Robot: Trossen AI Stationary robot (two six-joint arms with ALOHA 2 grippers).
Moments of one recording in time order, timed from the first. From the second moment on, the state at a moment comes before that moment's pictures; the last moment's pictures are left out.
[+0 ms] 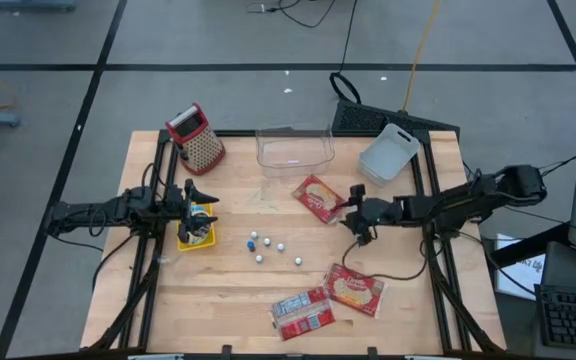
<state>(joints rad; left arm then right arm) 0.02 0.01 0.05 -0.07 0.00 -0.18 0.02 1.26 0.36 0.21 0.26 -0.49</state>
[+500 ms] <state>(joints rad) 0.02 0.01 0.05 -0.07 0.00 -0.18 -0.07 1.41 0.37 0.19 0.34 -0.71</state>
